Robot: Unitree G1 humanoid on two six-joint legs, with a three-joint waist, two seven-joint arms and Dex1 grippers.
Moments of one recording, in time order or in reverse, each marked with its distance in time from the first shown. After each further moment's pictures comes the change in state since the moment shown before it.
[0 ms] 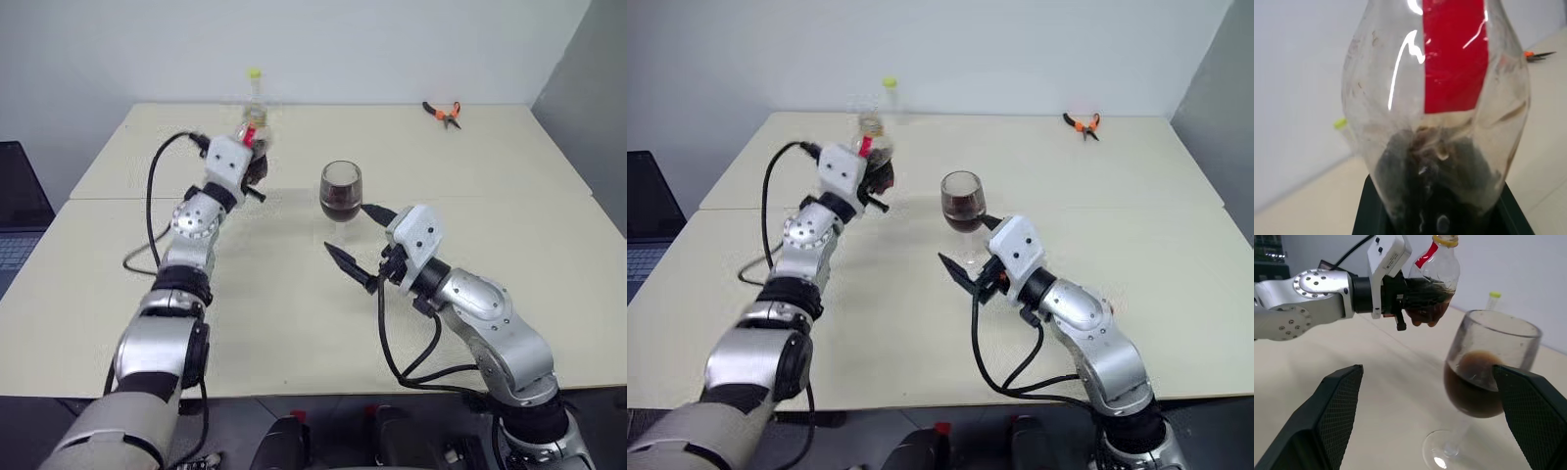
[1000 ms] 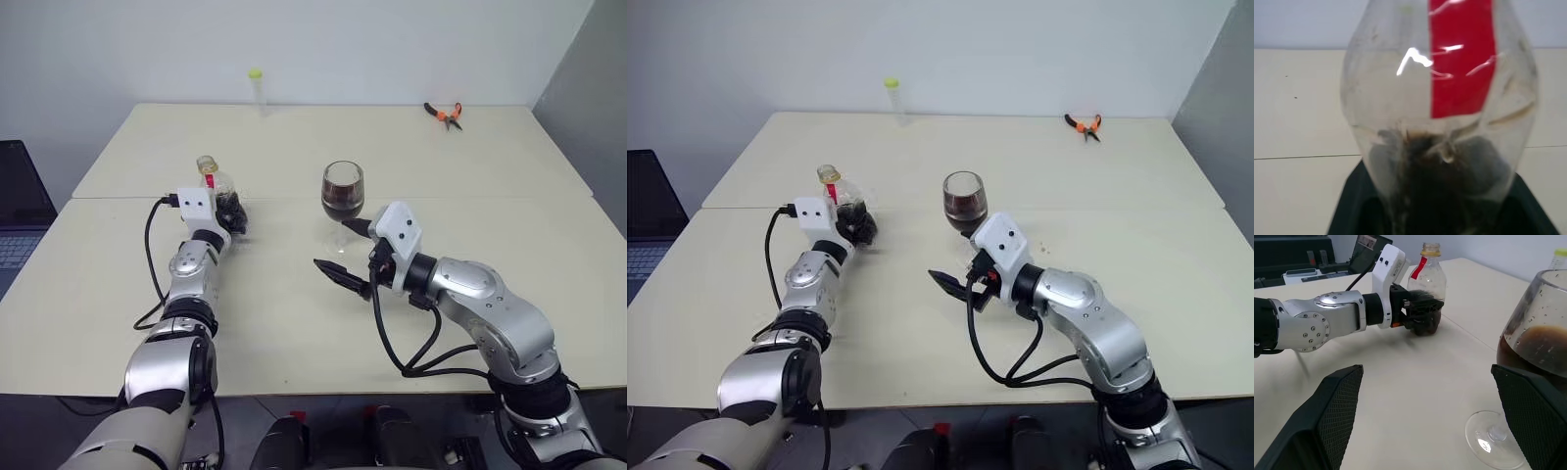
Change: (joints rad) left arm 0.037 -0.035 0.158 0.184 -0.077 0.054 0.077; right arm -0.117 -0.045 0.012 0.066 0.104 0.145 0.079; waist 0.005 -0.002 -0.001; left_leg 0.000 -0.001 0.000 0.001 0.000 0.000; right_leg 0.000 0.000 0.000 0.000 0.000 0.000
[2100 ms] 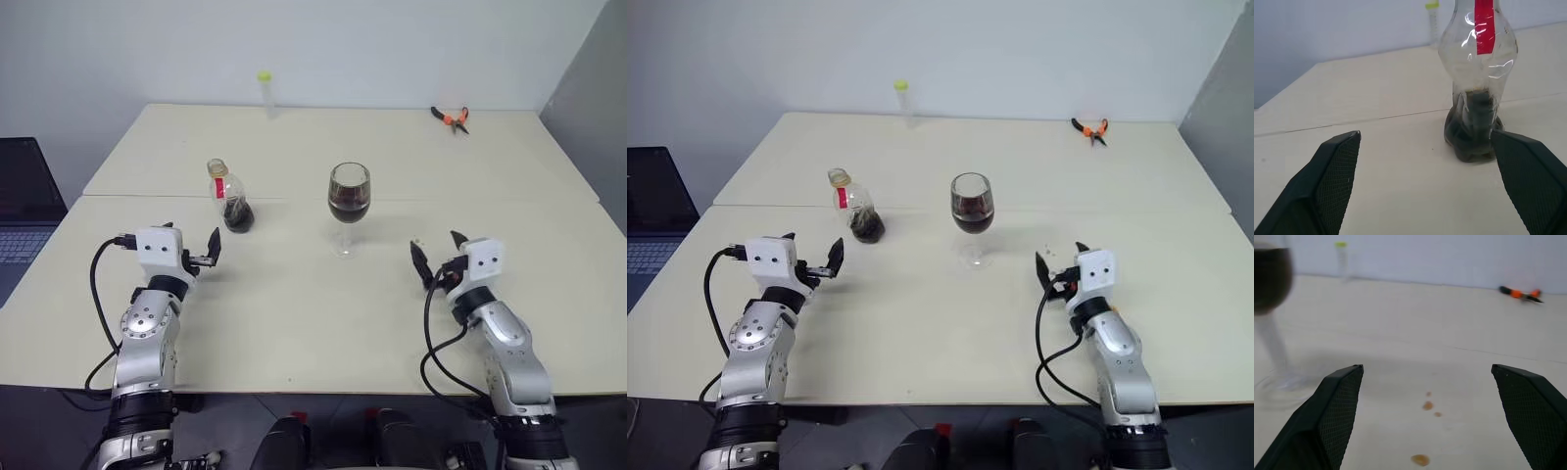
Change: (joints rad) left arm 0.648 0.006 0.001 -1.083 -0.002 0.435 0.101; right arm 0.290 0.165 -0.351 0.478 -0.172 -0.720 -0.302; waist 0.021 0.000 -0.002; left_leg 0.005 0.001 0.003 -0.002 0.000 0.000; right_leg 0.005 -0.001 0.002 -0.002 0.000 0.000
